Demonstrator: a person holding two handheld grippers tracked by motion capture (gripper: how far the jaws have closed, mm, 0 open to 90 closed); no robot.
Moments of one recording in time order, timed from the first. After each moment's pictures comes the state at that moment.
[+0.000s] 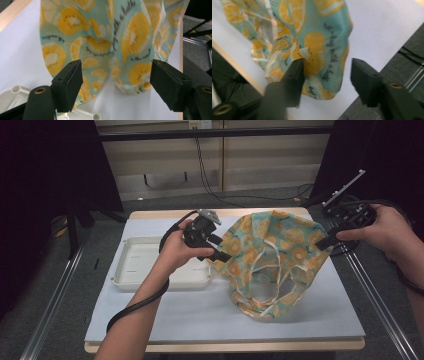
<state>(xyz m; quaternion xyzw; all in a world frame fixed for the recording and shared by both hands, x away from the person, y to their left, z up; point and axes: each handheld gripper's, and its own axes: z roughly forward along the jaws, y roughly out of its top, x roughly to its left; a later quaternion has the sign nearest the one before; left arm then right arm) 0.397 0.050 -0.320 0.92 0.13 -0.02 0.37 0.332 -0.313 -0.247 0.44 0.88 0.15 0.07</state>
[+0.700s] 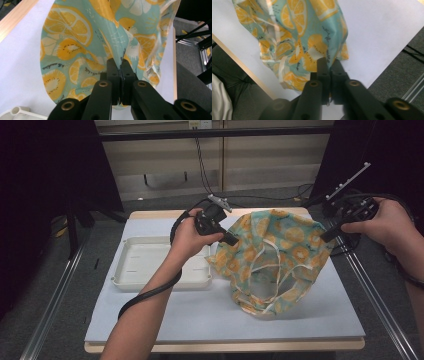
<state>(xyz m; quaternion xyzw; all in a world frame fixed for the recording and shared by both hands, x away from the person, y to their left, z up) 0.414 0.028 -0.299 0.92 0.11 -0.05 0.38 0.338 -0.320 -0.236 0.44 0.88 0.17 0.05</state>
